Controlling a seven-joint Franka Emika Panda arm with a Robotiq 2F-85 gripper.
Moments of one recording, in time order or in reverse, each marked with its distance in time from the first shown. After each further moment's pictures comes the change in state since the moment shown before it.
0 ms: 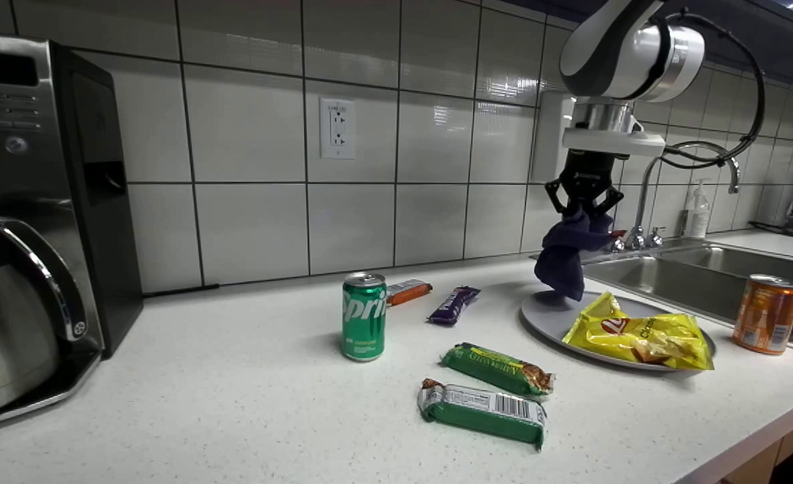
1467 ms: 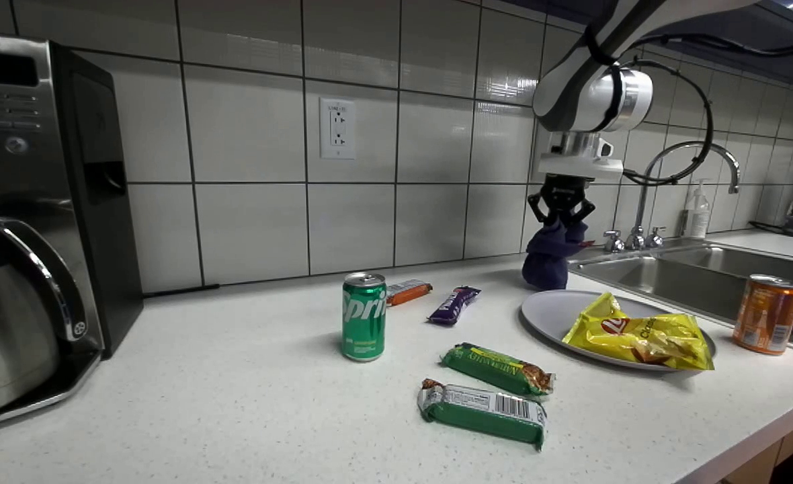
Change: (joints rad) arm -0.026 0.279 -0.017 0.328 -0.001 0.000 0.000
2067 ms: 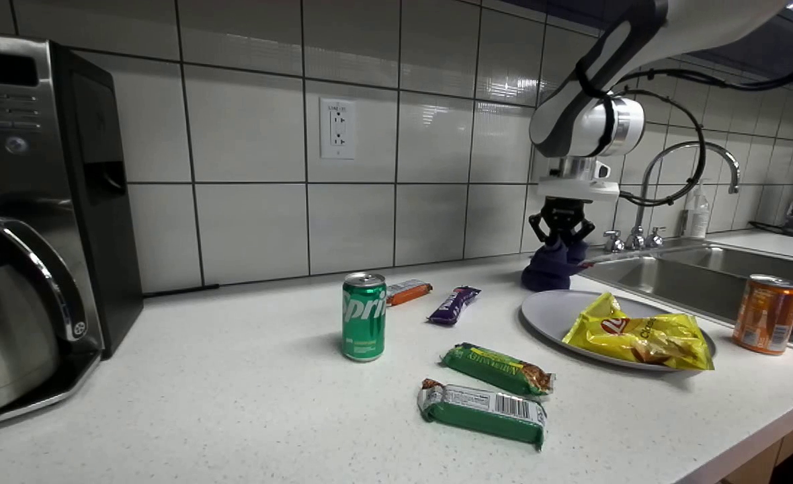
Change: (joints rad) arm -0.019 0.104 -0.002 0.066 0.000 -0.001 0.000
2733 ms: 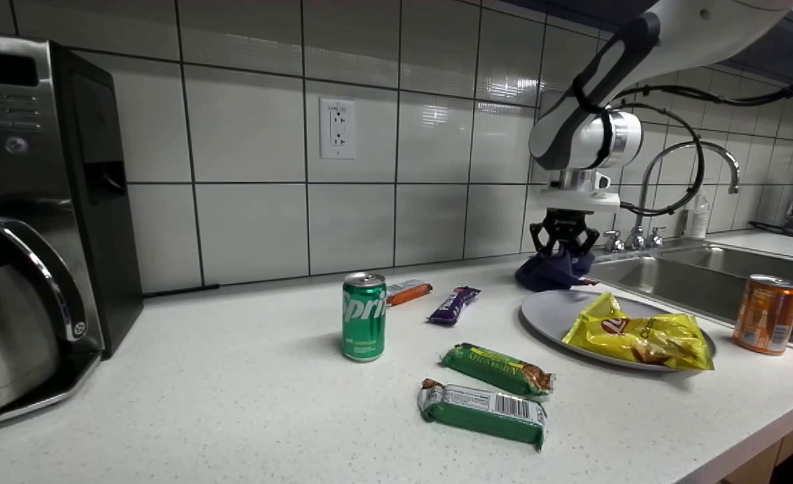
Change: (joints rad) arm -0.003 0.047 -0.010 0.027 0.000 -0.011 -0.006
